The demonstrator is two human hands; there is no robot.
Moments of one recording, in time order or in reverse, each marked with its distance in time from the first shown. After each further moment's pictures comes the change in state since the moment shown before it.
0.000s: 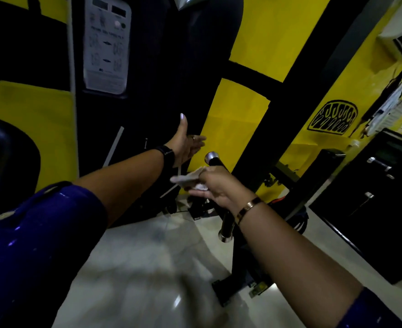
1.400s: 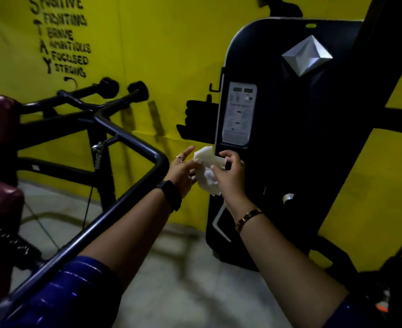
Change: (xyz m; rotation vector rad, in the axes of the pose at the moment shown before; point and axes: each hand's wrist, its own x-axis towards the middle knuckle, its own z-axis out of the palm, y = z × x) left_hand -0.185 0.032 0.016 -0.317 0.942 0.482; right_hand -0.031 -0.040 0.060 0.071 -0.234 -0.825
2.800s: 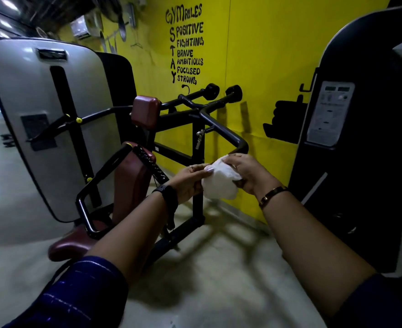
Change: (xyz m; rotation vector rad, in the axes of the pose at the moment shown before) left_hand -0.250 0.054 -0.069 0.325 0.116 0.011; right_hand -0.135 -0.107 -0.005 0.433 -0.856 0.387
